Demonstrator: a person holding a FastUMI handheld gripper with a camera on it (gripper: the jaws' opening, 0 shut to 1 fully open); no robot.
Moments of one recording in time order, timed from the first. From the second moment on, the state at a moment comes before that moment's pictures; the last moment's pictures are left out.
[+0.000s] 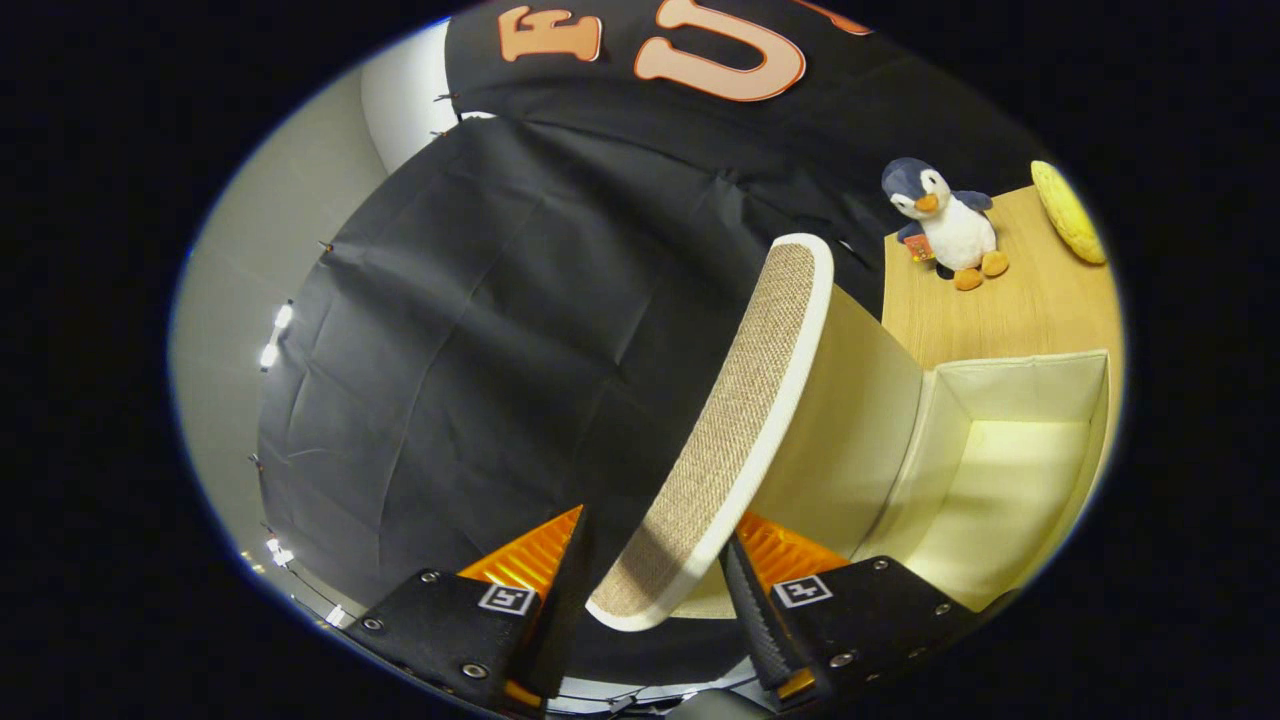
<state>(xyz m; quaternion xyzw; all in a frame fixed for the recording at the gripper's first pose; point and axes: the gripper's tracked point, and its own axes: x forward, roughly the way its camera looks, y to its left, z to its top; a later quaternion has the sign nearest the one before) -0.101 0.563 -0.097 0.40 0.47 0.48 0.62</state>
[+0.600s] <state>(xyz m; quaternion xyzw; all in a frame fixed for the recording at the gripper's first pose) -0.087 0.436 -0.152 0.31 0.46 0.44 0.71</state>
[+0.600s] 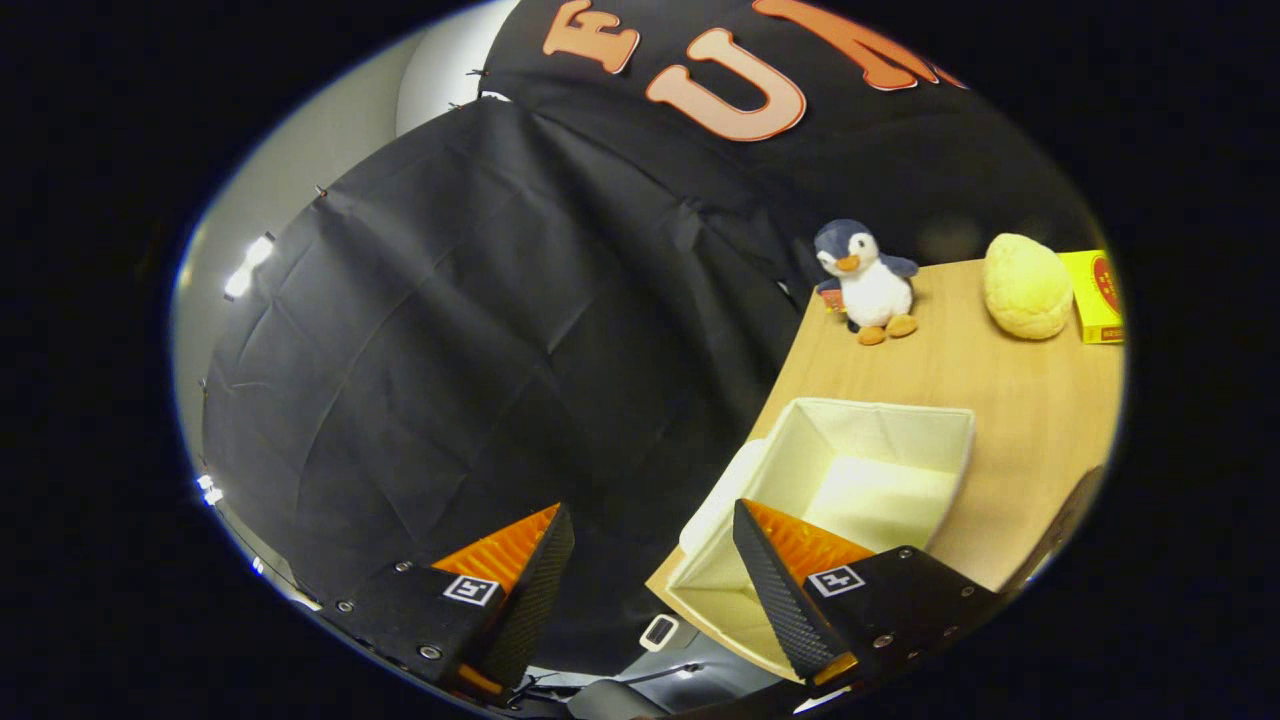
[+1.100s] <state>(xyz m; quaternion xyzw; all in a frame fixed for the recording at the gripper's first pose) -0.083 0.276 -0.256 0.22 0.49 0.32 0.78</state>
